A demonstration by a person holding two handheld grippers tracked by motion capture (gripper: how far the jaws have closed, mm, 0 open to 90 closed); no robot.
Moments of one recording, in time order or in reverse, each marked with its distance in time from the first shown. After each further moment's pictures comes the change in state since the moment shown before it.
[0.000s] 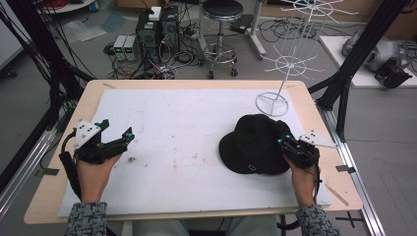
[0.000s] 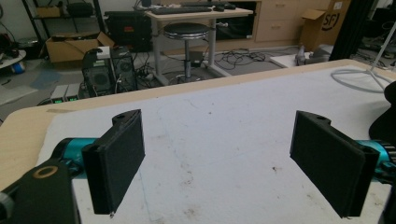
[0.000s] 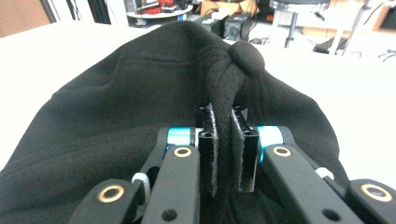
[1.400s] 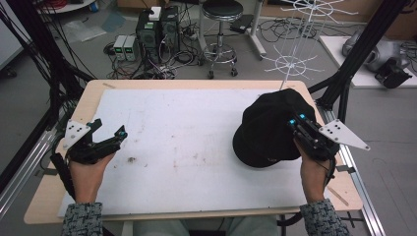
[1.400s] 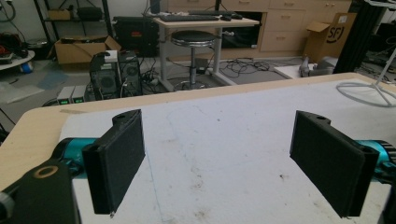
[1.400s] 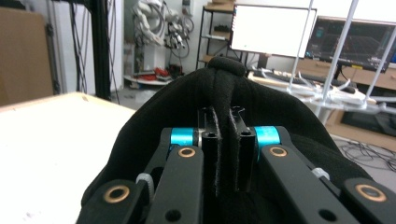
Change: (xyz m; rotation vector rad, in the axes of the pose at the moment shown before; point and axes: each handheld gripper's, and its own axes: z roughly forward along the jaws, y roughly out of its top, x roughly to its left) left arm 0.012 0.002 -0.010 -0.029 0.021 -0.035; right arm 0.032 0.082 -0.054 -0.295 -0.038 -0.134
